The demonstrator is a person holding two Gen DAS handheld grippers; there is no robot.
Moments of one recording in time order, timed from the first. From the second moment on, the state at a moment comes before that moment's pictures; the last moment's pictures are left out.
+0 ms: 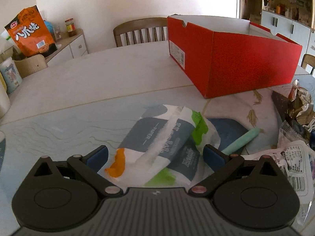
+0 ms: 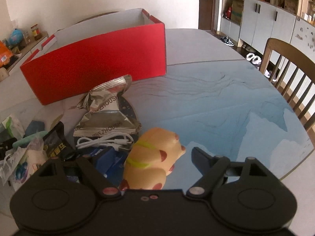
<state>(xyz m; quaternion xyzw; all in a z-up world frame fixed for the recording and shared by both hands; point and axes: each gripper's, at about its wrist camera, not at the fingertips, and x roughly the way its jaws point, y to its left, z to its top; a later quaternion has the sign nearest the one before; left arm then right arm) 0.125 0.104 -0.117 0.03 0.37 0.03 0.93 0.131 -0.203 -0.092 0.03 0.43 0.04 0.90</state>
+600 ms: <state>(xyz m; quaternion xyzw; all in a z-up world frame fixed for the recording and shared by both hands) 0.123 0.106 -0.110 -0.03 0.37 0.01 0.93 0.129 -0.202 -0.086 0.05 0.43 0.06 0.90</state>
